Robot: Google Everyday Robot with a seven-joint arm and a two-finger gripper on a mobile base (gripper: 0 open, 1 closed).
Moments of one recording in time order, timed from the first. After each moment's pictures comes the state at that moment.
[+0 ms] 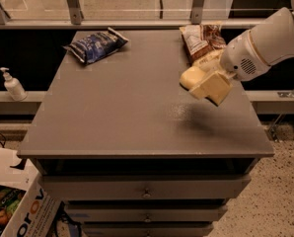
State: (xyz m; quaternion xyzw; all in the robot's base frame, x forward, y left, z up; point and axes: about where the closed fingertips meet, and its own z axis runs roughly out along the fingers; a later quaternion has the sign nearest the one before) arm 0.539 -0.137 0.897 -0.53 0.78 0.18 0.29
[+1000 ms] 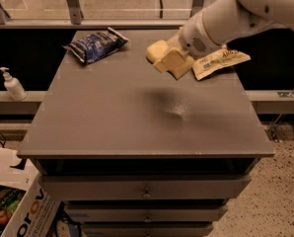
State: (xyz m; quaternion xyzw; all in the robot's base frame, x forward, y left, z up) arm 0.612 -0.057 0.923 -0.52 0.76 0.15 0.36
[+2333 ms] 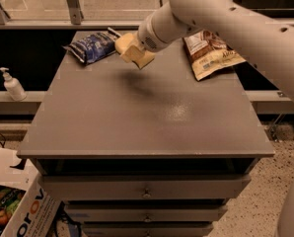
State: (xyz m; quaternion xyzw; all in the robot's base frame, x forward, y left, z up) arm 0.707 0.030 0.899 -0.53 0.74 0.11 0.41
